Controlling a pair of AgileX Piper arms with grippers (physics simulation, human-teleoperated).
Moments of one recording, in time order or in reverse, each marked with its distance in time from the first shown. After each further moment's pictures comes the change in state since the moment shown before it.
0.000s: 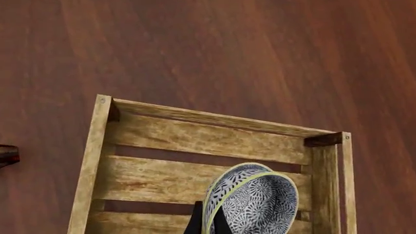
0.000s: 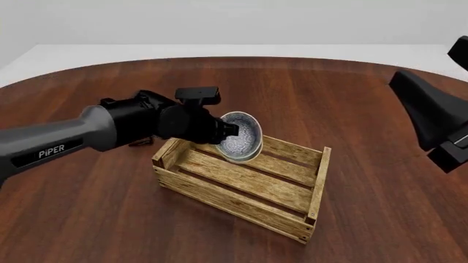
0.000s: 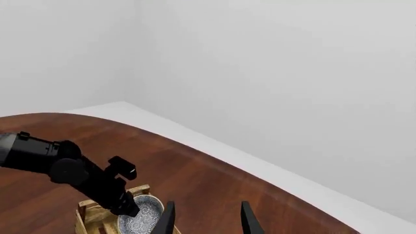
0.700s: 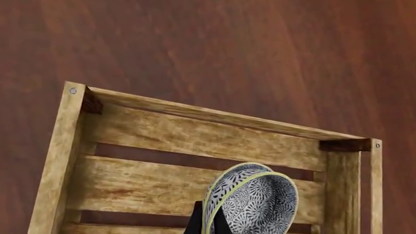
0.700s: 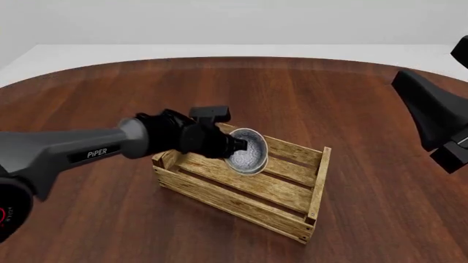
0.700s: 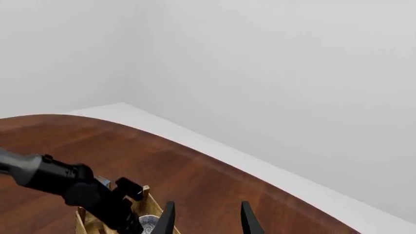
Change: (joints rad) left arm -0.022 0.144 -0.002 -0.082 -0.060; right arm -0.003 -0.006 0.000 0.002 0.004
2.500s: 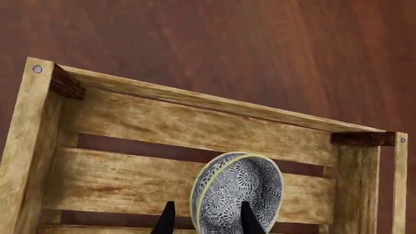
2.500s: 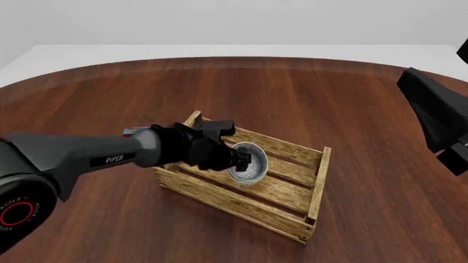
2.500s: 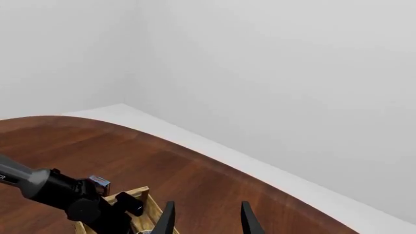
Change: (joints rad) left arm -0.026 0.063 0.029 -0.043 -0.024; right arm -0.001 -0.014 -0.003 0.011 0.000
